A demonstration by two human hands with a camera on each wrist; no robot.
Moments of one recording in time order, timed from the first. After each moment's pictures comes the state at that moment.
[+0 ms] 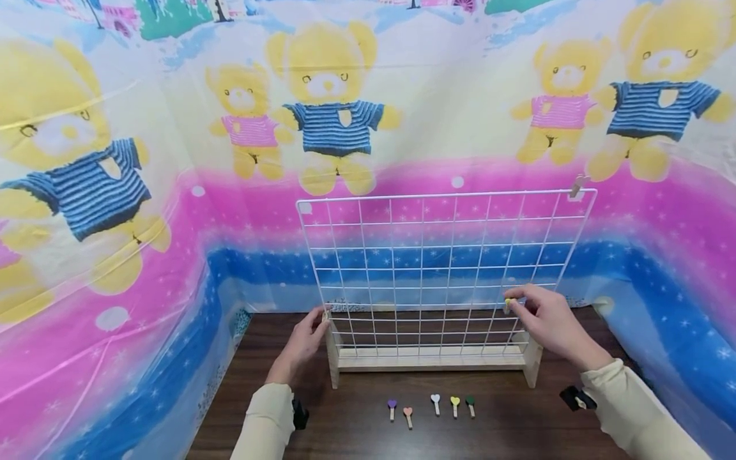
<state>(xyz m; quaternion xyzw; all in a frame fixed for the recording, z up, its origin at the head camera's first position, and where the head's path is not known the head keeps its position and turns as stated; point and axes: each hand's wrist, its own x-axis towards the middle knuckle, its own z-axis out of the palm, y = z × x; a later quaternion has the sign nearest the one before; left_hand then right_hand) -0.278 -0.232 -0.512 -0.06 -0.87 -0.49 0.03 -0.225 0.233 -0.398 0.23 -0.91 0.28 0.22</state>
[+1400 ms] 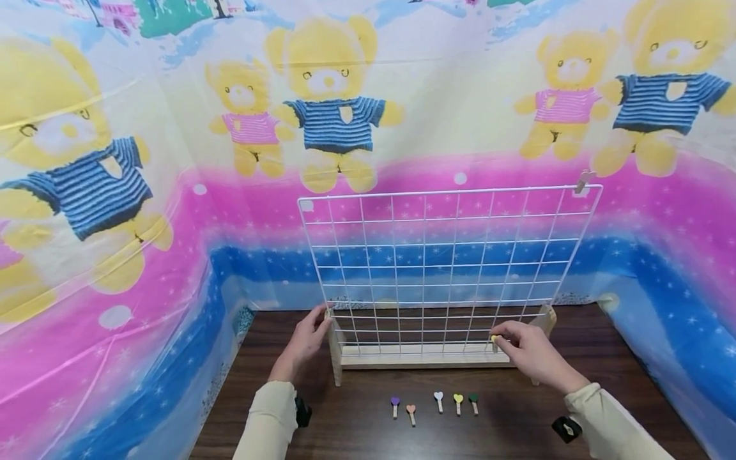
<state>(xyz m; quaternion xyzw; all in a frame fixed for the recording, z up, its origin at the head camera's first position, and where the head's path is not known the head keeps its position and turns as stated) -0.278 -0.232 -0.511 -0.05 -0.87 -0.48 0.02 -0.222 0.222 -0.476 0.18 -0.92 0.35 0.06</state>
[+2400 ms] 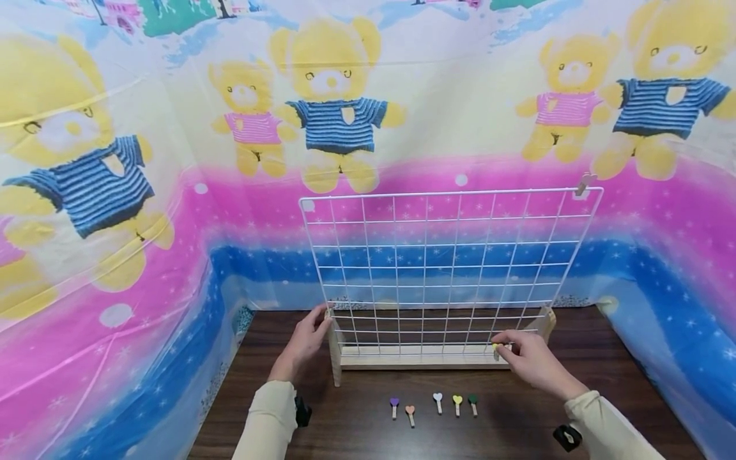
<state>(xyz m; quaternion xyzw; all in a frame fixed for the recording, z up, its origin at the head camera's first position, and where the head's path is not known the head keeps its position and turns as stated) -0.279 -0.232 -0.513 -0.04 -0.87 -0.49 0.02 -0.224 0.225 -0.493 0.17 -0.92 0.33 0.07</state>
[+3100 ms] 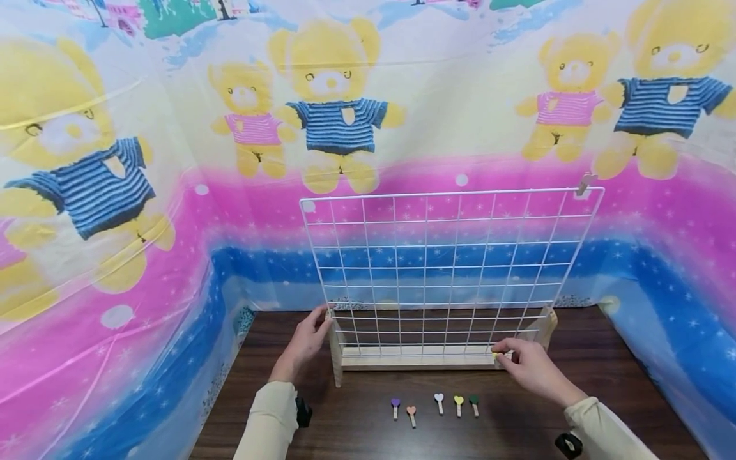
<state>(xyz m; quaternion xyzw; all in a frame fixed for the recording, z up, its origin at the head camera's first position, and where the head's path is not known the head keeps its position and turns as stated) -0.278 -0.232 -0.513 -0.05 -0.87 -0.49 0.02 -0.221 0.223 -0.506 0.17 -0.93 0.33 0.07</state>
